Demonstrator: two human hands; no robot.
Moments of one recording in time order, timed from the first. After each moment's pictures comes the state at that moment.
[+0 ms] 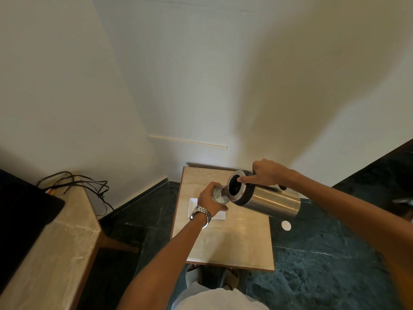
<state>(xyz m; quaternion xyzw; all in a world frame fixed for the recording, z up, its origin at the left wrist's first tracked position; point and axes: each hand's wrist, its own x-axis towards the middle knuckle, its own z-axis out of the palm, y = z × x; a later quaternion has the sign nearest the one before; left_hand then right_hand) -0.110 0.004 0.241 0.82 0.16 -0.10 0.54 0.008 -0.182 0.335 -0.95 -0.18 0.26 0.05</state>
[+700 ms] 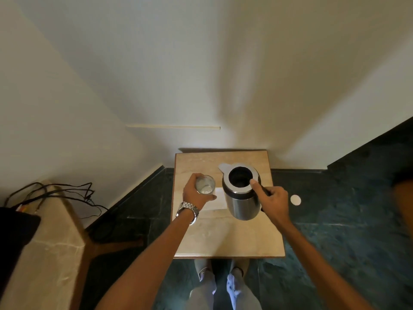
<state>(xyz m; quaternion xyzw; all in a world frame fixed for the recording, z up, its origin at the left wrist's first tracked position) -0.044 0.012 0.141 0.81 0.23 -0.08 0.53 -0.052 -0.228 0.172 -0.84 0.16 0.05 0.52</state>
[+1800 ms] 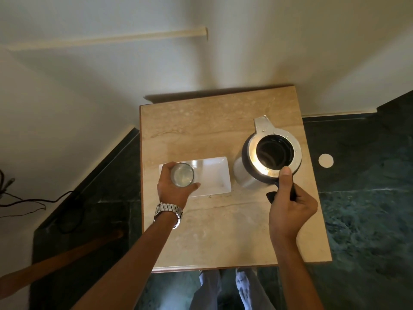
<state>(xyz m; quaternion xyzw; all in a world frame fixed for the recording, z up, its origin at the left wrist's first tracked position) -0.016 0.045 -0.206 0.83 0.29 -0.04 0.48 -0.043 -0.191 -0.131 -0.73 0.32 -0.21 0.56</state>
